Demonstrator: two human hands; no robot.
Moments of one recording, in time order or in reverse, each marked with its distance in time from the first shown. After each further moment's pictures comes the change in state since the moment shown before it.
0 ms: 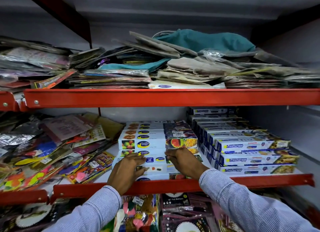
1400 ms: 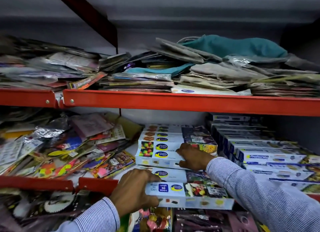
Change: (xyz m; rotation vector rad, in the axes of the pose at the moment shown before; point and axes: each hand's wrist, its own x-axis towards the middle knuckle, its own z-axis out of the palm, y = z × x) left_hand -0.057 0.035 -0.070 0.010 -0.244 -0.048; right_hand 0.048 -0.019 -0.012 -0.354 -0.406 -0.036
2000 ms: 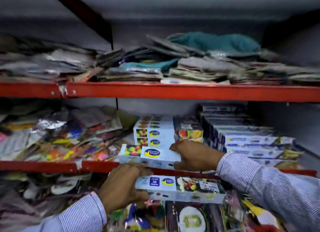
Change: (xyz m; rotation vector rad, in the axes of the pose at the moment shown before) left_hand -0.075 0.047 -0.014 0.068 0.107 0.039; right_hand -0.127 -0.045 -0.029 -0.051 0.160 -0.194
